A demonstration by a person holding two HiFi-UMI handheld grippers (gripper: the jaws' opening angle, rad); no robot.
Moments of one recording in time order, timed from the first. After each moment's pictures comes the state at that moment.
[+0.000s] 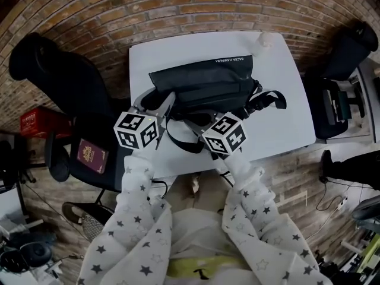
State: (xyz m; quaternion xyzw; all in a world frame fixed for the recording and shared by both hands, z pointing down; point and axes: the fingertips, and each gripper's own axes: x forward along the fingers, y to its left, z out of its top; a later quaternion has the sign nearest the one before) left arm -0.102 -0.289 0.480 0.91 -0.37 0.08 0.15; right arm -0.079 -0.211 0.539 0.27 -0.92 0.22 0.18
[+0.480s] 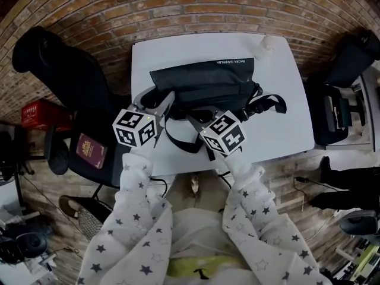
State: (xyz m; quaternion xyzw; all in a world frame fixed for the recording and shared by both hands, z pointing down) left arm -0.094 -0.302 0.478 0.91 -0.37 0.09 0.16; right arm -0.056 -0.233 0.533 0.29 -0.91 0.19 0.23
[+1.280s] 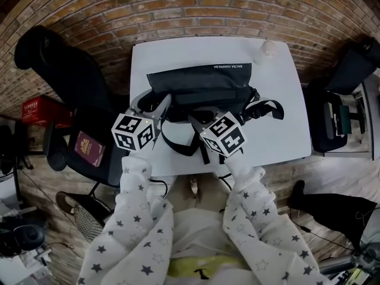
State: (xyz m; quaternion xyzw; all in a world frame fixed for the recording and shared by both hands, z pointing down) left arm -0.120 -0.301 0.480 0.90 -0.41 0.09 0.15; right arm -0.062 -0.239 0.531 0.29 -0.91 0.17 0.25
